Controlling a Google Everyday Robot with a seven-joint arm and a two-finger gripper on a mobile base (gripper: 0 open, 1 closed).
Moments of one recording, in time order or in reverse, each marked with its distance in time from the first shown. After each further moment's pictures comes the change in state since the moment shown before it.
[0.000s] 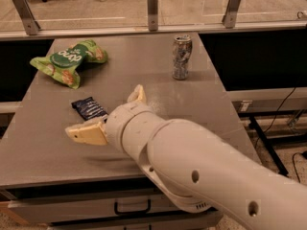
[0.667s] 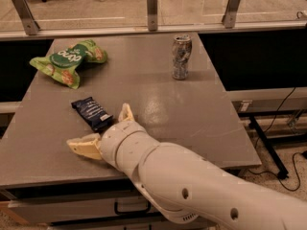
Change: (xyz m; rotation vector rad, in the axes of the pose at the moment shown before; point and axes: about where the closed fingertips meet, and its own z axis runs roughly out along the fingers) arm 0.040 0.025 0.023 -0.037 -0.010 0.003
